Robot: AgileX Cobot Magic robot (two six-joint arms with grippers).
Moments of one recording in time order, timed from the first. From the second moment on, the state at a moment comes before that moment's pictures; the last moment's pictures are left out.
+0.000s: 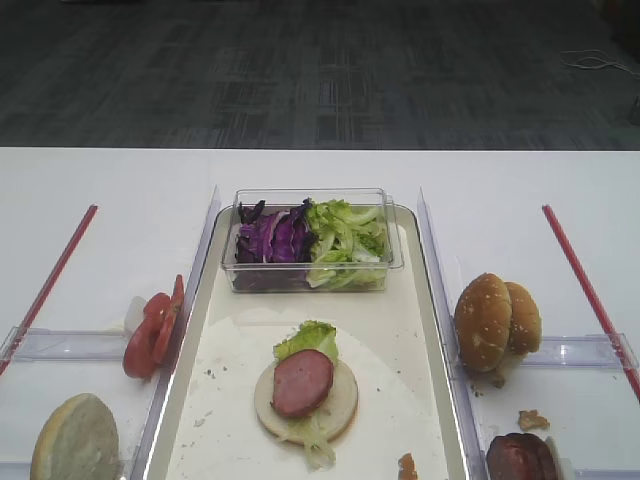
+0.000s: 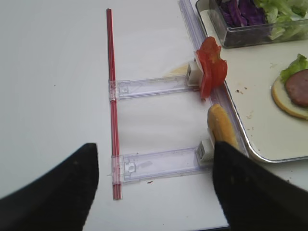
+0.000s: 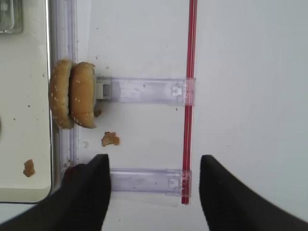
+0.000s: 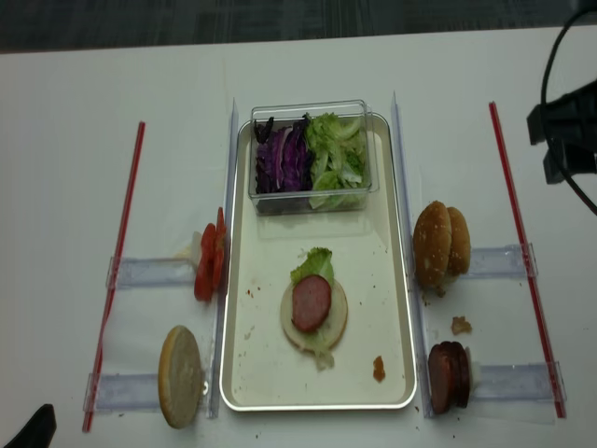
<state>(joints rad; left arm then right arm) -0.11 -0.02 -0.48 0.01 1.18 -0.05 0.08 1.23 -1.10 0.07 1.24 0.04</state>
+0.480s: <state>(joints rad) -0.11 -0.02 -0.48 0.01 1.18 -0.05 0.08 0.87 -0.86 0.03 1.25 0.04</state>
